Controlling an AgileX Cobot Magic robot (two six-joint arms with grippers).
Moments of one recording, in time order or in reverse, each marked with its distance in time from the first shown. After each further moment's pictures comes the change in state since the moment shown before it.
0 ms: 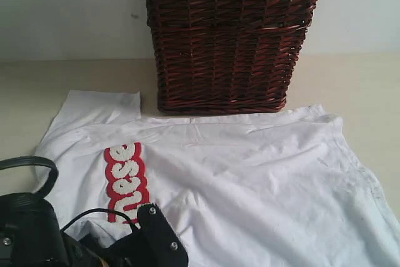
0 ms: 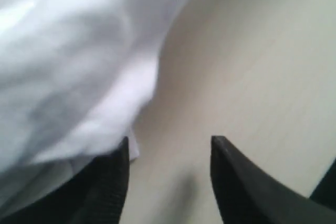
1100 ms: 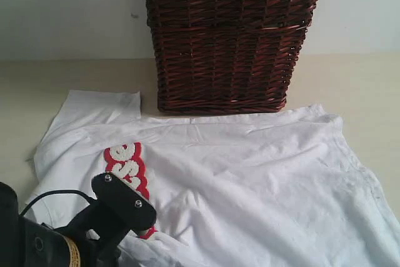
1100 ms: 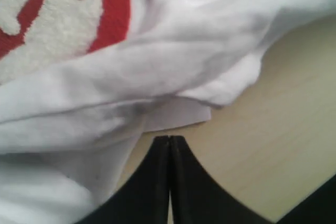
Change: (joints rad) left arm -0.004 -0.168 0.000 0.235 0.143 -0.484; right arm 0.000 0.000 0.000 0.000 0.000 0.000
